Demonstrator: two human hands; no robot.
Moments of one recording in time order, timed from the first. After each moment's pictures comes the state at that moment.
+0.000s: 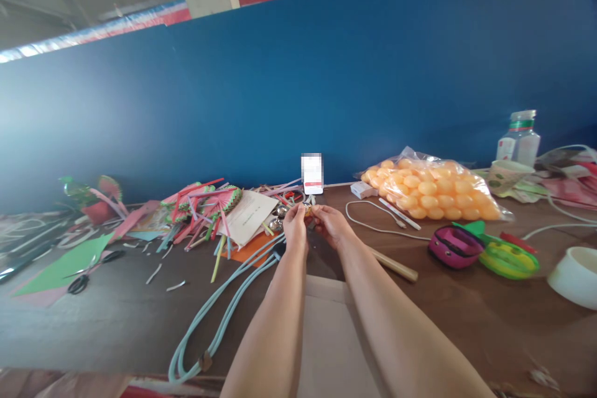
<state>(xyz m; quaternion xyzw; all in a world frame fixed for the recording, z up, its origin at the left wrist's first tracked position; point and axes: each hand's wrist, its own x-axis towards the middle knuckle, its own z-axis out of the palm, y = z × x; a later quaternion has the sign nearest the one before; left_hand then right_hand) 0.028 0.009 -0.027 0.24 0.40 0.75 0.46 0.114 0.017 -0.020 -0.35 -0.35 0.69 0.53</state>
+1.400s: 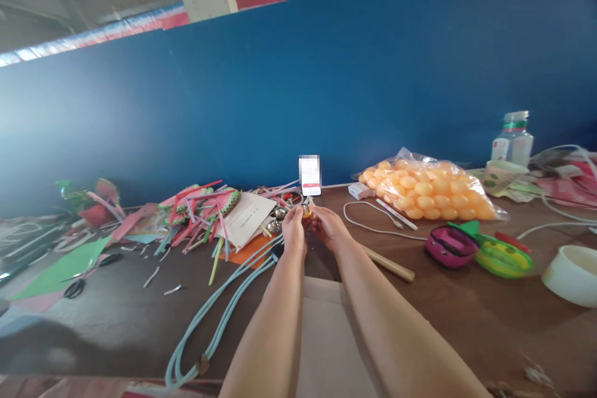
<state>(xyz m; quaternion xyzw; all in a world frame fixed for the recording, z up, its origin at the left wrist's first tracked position) 0.032 0.002 -0.020 0.24 0.38 0.75 0.49 0.113 0.011 -0.015 -0.35 -0.30 0.71 0.54</state>
